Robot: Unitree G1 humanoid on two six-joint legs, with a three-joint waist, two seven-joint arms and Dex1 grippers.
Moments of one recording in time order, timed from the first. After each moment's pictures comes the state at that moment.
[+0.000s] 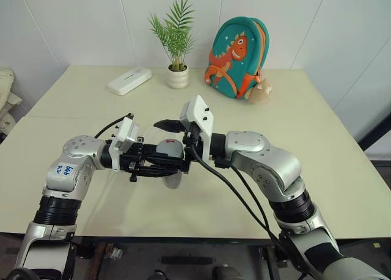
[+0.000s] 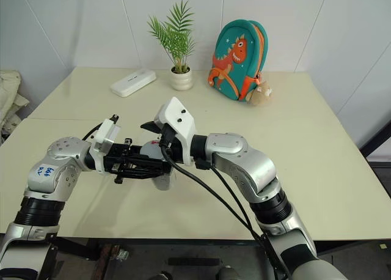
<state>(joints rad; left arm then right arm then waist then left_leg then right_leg) -0.64 0.68 0.02 0.06 -0.55 0.37 -1.39 -0.88 -0.23 0.28 -0.27 0.48 0.74 0.69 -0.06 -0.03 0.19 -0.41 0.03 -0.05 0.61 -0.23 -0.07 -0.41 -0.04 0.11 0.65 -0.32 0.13</state>
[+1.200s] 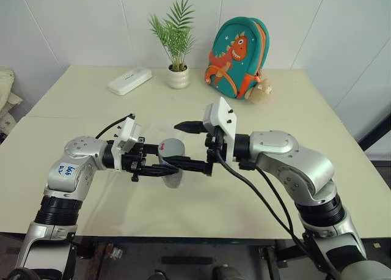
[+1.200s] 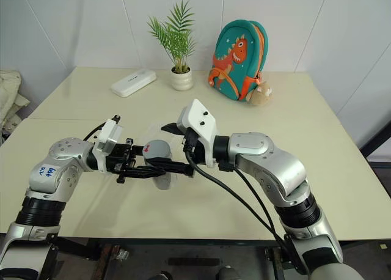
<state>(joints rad) -0.64 0.68 0.01 0.06 -0.54 0.38 -1.36 -0.84 -0.43 0.23 -0.40 0.57 0.80 0.71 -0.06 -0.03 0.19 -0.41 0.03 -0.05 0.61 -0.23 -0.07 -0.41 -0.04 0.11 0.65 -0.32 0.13</state>
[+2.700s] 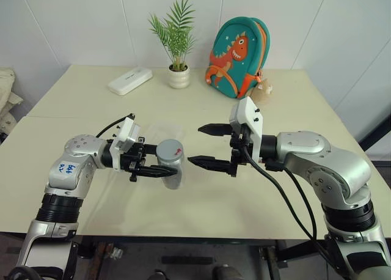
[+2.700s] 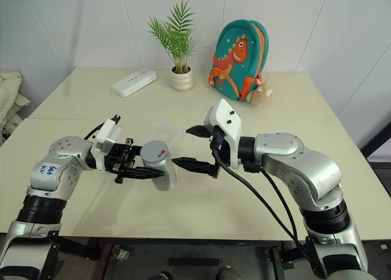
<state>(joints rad) -0.66 0.67 0.01 0.09 -0.53 0.36 -1.42 -0.78 -0.57 0.10 -0.47 0.69 0.92 0.73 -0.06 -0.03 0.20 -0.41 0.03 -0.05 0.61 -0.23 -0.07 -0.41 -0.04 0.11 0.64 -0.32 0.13</state>
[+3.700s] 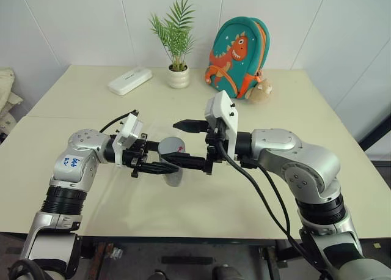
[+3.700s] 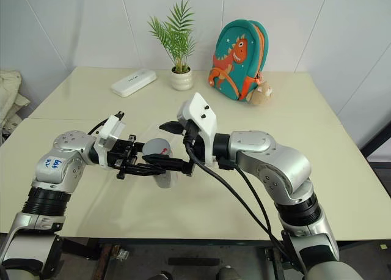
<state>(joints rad) -0.73 0.66 -0.02 0.17 -0.50 0.32 -1.47 -0.87 -0.38 0.19 -0.42 0.66 0.92 0.65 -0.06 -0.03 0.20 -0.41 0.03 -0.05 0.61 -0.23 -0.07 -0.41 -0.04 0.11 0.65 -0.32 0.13</state>
